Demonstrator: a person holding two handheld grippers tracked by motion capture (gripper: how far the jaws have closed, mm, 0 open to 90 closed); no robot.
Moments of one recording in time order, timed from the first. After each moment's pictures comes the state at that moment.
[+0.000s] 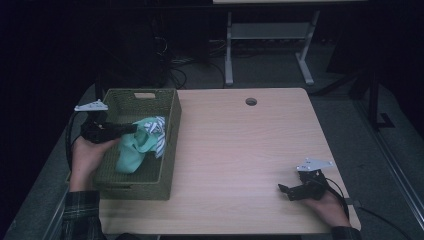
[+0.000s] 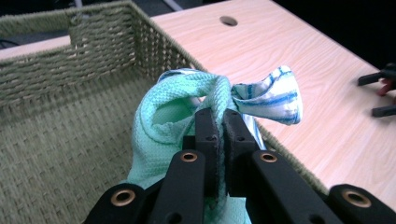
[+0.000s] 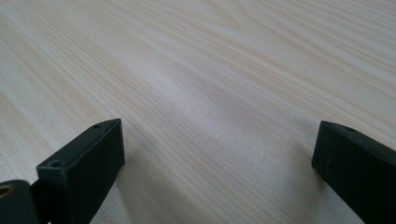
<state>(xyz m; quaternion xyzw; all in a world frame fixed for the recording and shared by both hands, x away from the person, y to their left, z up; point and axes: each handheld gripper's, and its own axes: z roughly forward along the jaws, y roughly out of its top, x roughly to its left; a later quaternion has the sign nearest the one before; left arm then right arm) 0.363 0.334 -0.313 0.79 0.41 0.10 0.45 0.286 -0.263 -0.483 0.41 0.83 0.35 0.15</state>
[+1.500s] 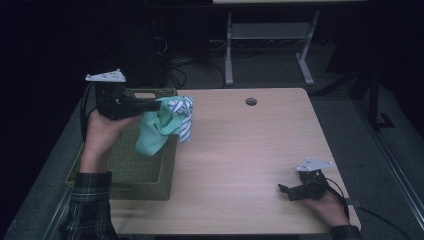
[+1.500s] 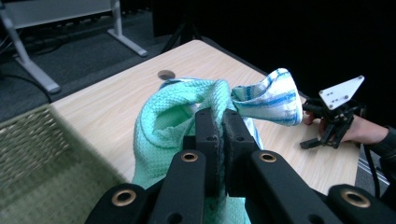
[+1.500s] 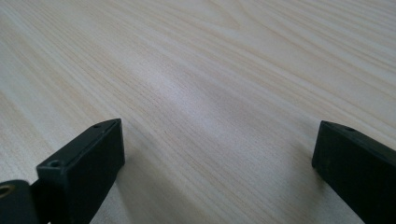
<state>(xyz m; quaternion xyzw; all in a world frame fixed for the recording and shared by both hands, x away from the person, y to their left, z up) 0.368 0.252 -0.234 0.80 0.31 0.09 0.51 0.285 -0.263 -0.483 0.41 0.83 0.35 0.15</state>
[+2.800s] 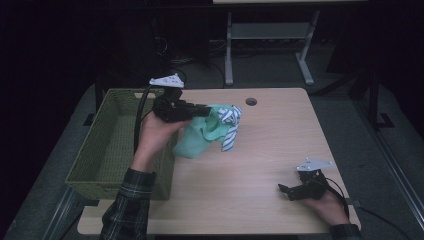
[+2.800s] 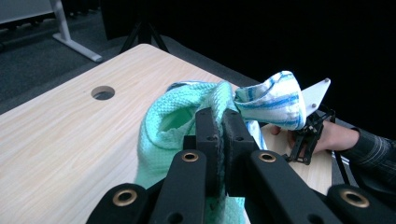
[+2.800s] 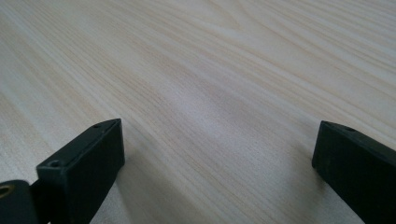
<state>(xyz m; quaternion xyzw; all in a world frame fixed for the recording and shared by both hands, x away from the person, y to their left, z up) 0.380 0.143 -0.262 0.82 0.25 0.03 0.52 0.286 -0.263 -0.483 0.41 0.83 0.35 0.15</state>
